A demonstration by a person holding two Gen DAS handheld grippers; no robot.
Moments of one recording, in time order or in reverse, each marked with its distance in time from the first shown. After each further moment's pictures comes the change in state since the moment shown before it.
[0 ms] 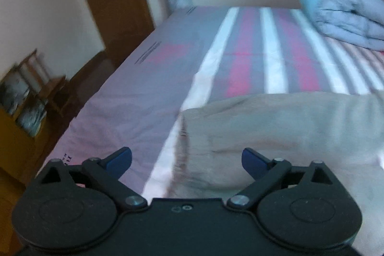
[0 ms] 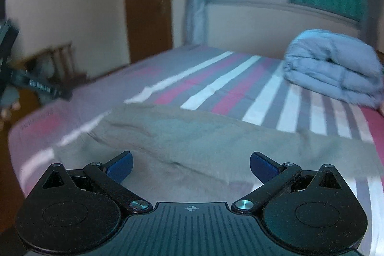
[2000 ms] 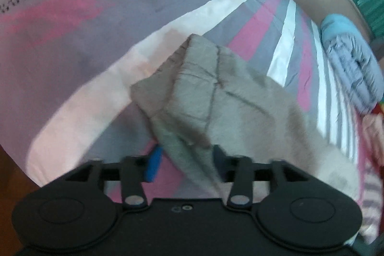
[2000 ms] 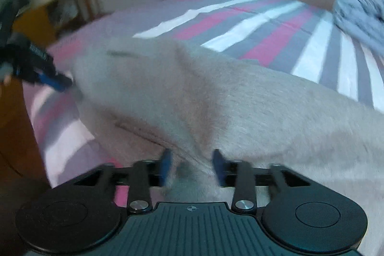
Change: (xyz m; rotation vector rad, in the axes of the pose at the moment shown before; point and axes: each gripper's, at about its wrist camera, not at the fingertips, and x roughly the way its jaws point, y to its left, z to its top) left arm 0.024 0.094 -0.140 -0.569 0.333 -0.371; right arm 0.052 0.075 -0.095 0.058 0.254 0.089
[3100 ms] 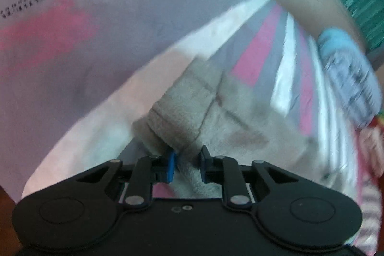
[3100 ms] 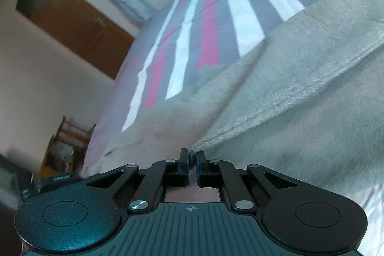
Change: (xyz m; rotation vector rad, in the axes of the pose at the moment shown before) left arm 0.020 0.019 0.005 0.041 -0.069 -0.004; right arm -0.002 -0.008 0.022 0.752 -0.156 0.137
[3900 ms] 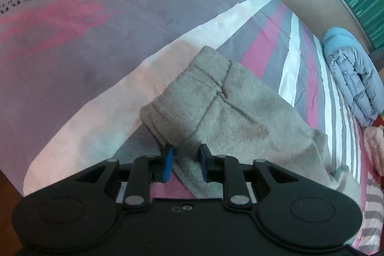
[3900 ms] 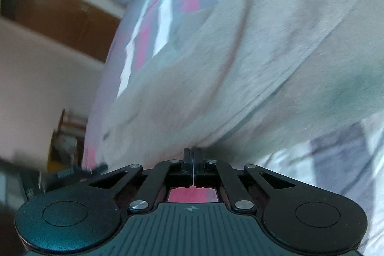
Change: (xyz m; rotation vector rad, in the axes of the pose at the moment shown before) left arm -0.005 0.005 -0.008 -0.043 -0.013 0.001; right arm 0.019 -0.024 -0.017 0.164 0.094 0.007
